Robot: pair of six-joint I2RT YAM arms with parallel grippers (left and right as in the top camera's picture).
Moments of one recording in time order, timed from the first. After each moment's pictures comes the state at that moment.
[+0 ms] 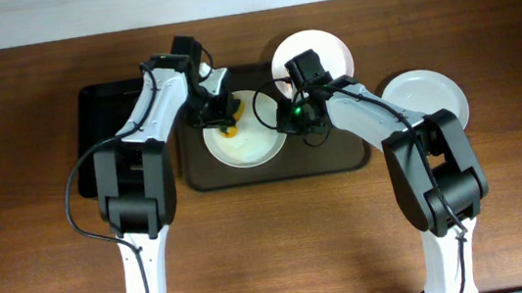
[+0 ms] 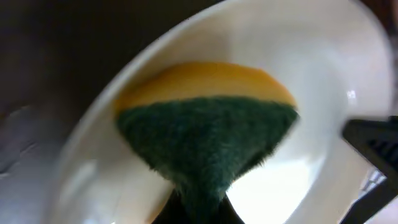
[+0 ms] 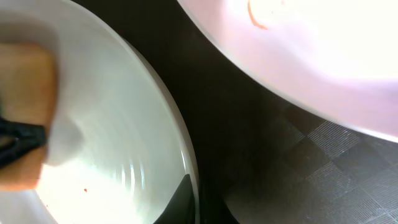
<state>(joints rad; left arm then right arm) -0.21 2.46 2.04 -1.09 0.42 -0.02 0.35 2.15 1.47 -0.48 -0.26 0.53</state>
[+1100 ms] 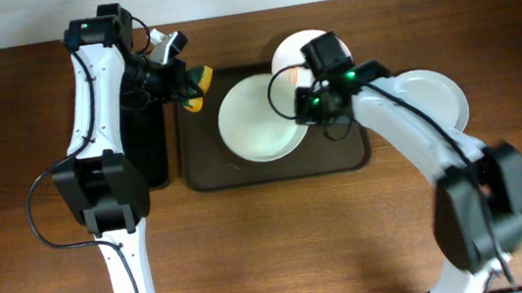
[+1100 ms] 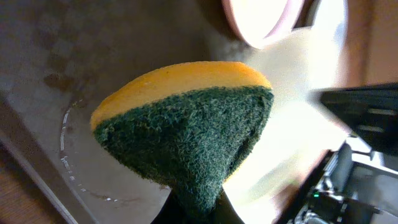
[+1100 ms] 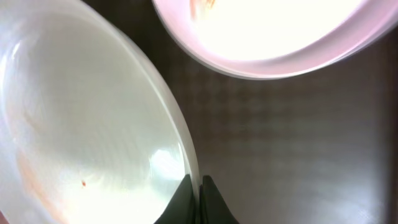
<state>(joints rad) -0.04 2.50 2.51 -1.55 0.69 0.23 0.33 1.85 1.47 -0.75 -0.07 0.47</state>
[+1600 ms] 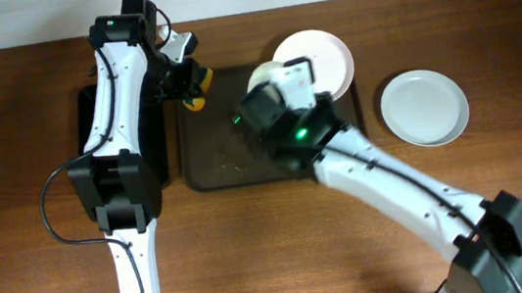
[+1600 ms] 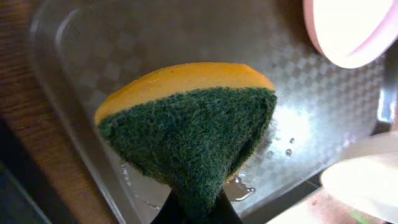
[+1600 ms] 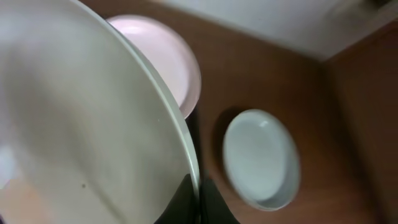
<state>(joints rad) -0.11 2.50 2.51 -1.45 0.40 0.12 0.75 1.74 1.47 -0.87 0.97 0.44</state>
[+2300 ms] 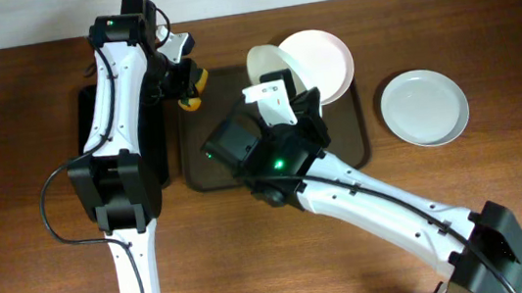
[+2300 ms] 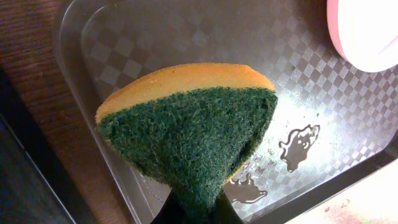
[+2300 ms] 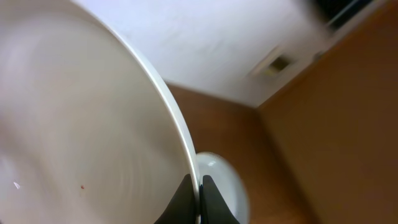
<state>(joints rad) -0.11 2.50 2.51 -1.44 0.35 0.10 0.86 1.74 1.47 -0.85 1.26 0.47</state>
